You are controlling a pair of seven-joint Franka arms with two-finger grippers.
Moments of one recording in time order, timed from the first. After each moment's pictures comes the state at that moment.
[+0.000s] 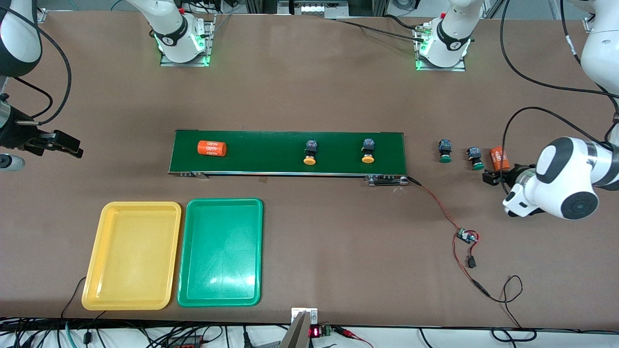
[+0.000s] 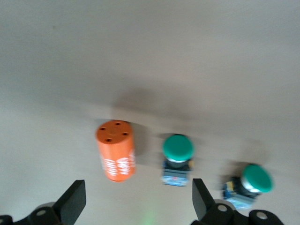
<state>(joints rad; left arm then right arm) 0.69 0.76 -0.68 -1.58 0.52 1.56 -0.33 0.12 0.12 -0.21 -1.66 0.01 1.81 -0.05</state>
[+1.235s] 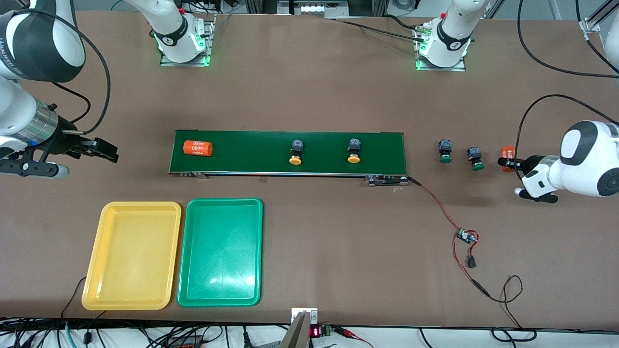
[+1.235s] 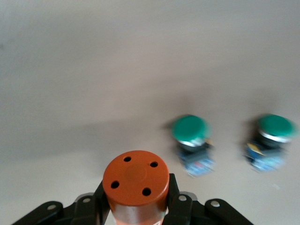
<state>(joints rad) 0.96 0.74 -0.89 -1.75 0.52 1.68 0.06 0.21 0.16 -0.19 -1.67 0.02 1.81 0.12</state>
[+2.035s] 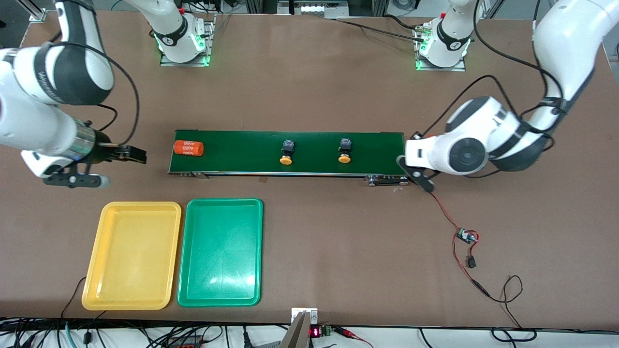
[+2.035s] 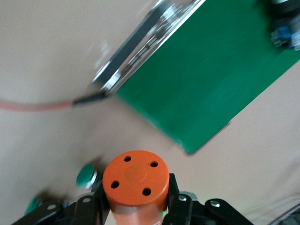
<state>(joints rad) 0.58 0.74 -1.13 -1.74 0.51 1.66 0.11 0.27 0.24 -0.18 -1.69 0.08 1.78 0.12</state>
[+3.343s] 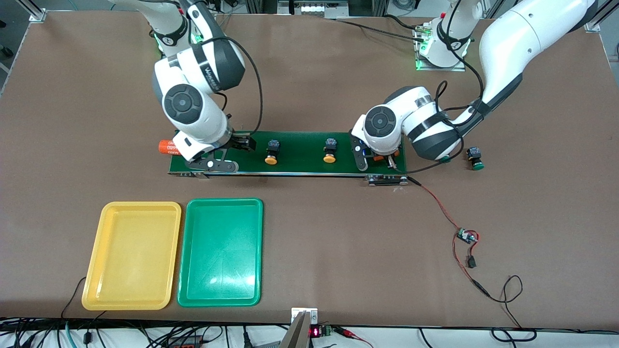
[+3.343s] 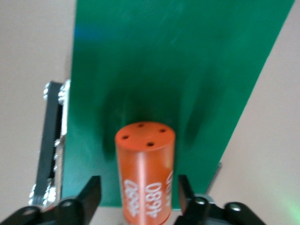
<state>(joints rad) 0.37 0.79 -1.09 -1.83 0.77 1.77 0.29 0.68 0.35 -0.18 -1.75 0.13 1.94 0.59</state>
